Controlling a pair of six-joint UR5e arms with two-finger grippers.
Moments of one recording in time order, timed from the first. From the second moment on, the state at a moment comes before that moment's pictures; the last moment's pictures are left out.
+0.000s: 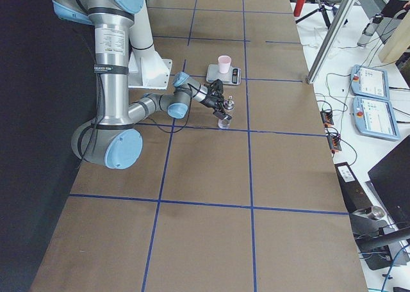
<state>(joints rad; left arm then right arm) -1.56 -1.49 -1.74 -1.51 -2.38 0.24 0.40 -1.60 1.88 -0.88 0.98 1.13</state>
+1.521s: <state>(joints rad) -1.56 -1.48 -1.74 -1.50 -2.38 0.24 0.18 -1.94 1.99 -0.70 0.84 1.26</state>
